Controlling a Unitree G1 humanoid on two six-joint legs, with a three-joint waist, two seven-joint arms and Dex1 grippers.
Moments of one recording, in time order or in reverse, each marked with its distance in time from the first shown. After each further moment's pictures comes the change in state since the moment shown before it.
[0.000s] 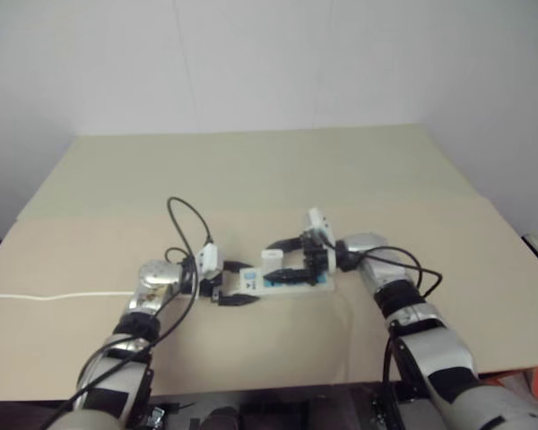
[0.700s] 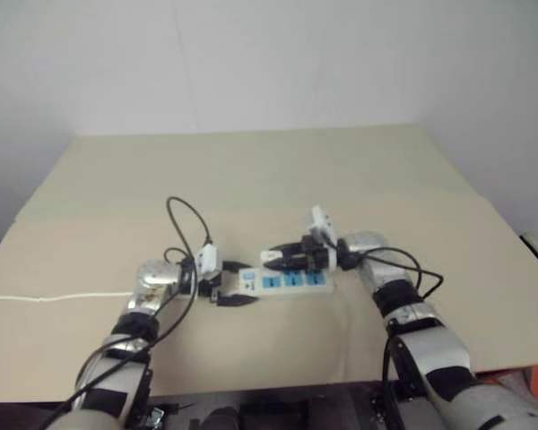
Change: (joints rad) left arm 0.002 0.009 -0.003 0.000 0.000 -0.015 -0.004; right arm 0.009 0.026 -0.029 0.032 -0.007 -0.135 0.015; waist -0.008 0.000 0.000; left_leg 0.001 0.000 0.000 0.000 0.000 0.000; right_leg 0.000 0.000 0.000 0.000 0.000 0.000
